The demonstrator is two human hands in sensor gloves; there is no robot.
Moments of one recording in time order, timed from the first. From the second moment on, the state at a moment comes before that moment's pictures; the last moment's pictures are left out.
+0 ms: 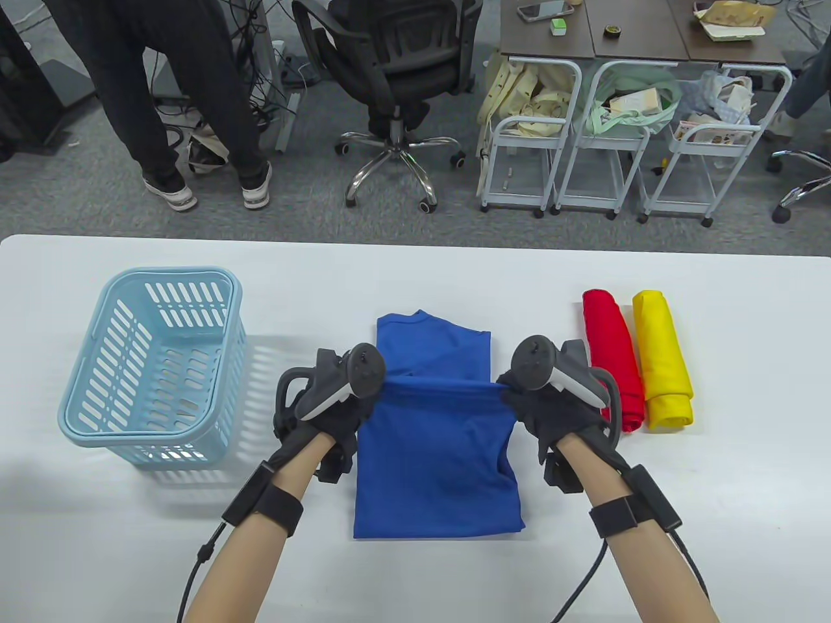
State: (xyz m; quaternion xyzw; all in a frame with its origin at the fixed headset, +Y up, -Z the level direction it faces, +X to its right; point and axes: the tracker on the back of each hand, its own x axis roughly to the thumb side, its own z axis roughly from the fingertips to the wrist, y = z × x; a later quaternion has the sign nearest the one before) left_hand -0.131 -0.705 -0.386 -0.09 -0.08 0.04 0.99; right_hand 0.155 -0.695 -0.380 0.05 0.21 0.97 0.08
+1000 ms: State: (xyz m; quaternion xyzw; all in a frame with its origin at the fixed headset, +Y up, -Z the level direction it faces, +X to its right) left_hand -0.120 -0.794 -0.312 -0.34 -0.20 -0.06 0.92; right_hand 0.114 -0.745 -0.307 0.17 0.25 0.95 -0.03
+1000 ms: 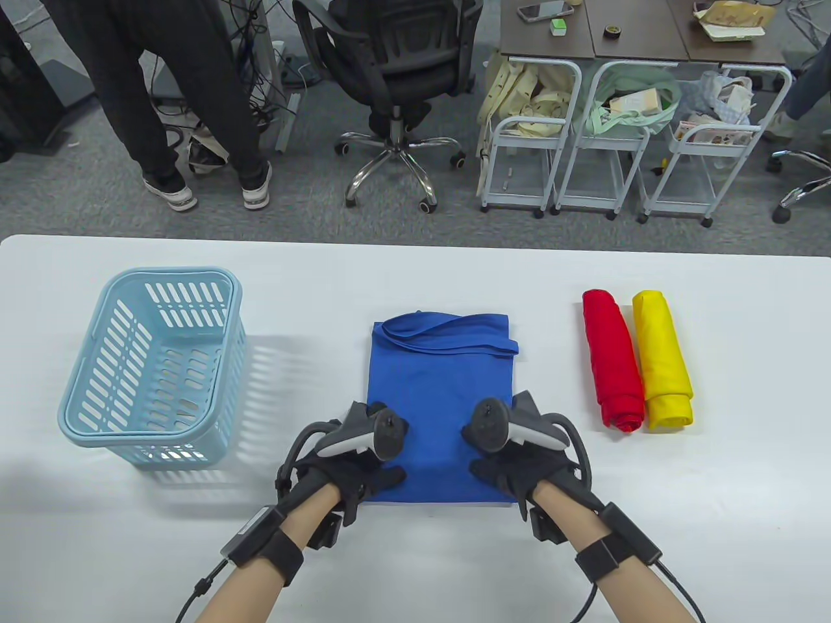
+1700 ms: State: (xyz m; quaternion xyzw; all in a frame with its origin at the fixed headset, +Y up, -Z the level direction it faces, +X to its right) left_hand -0.125 -0.806 -0.265 -0.37 -0.24 -0.07 0.89; right_hand 0.078 -0.759 -0.415 0.11 0.33 0.94 0.00
